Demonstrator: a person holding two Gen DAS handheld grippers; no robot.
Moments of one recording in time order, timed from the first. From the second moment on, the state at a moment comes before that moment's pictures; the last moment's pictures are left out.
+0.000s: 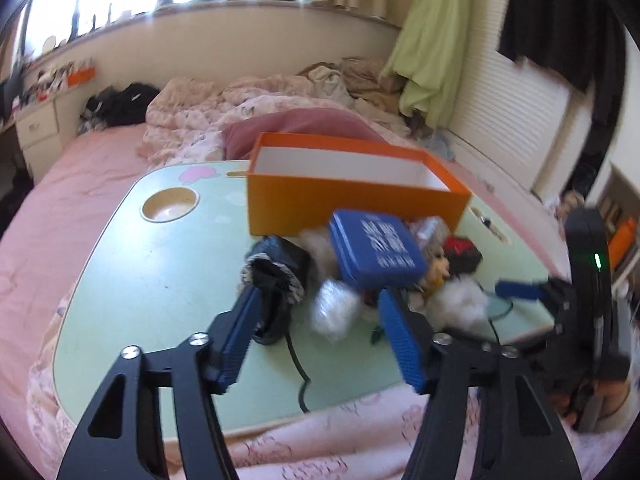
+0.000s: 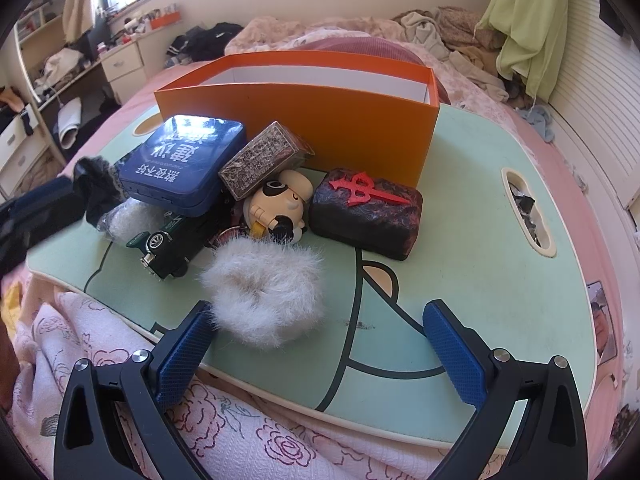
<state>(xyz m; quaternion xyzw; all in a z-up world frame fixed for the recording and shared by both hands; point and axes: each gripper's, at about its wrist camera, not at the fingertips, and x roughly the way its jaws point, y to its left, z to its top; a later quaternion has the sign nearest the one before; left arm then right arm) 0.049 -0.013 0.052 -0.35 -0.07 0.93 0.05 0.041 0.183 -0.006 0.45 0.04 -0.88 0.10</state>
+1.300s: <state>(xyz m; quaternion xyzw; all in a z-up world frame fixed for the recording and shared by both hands) 0.015 -0.057 0.119 -0.26 -0.18 0.95 0.05 0.037 0.194 0.088 0.26 -0.07 -0.95 0.16</state>
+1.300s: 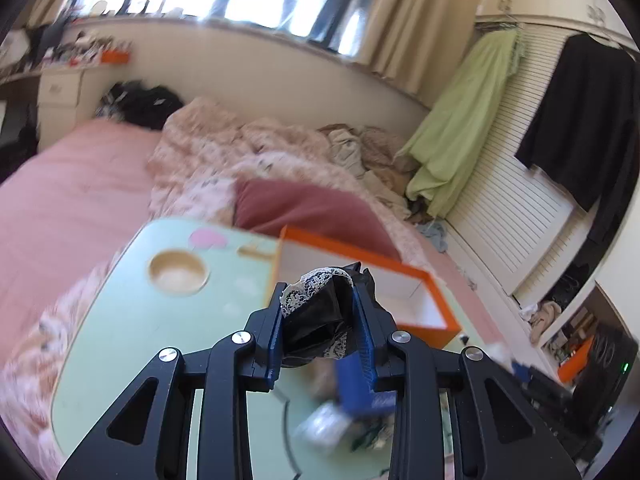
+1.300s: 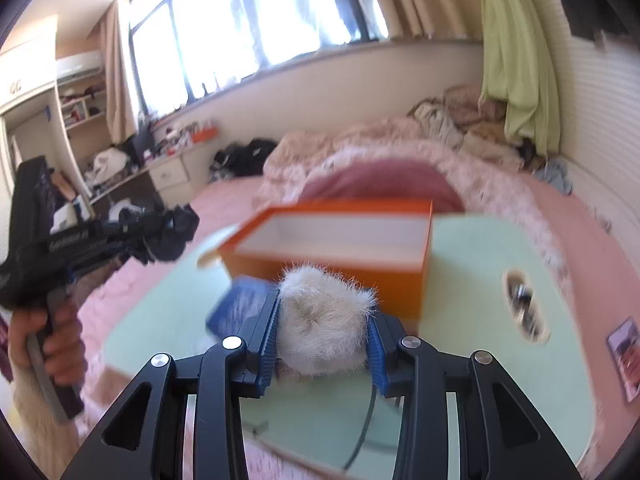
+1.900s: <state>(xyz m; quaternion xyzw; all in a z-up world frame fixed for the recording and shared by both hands) 0.005 -0.036 0.100 -0.31 -0.16 0.94 0.03 0.011 0.231 0.108 0.23 -0.11 -0.96 0.13</state>
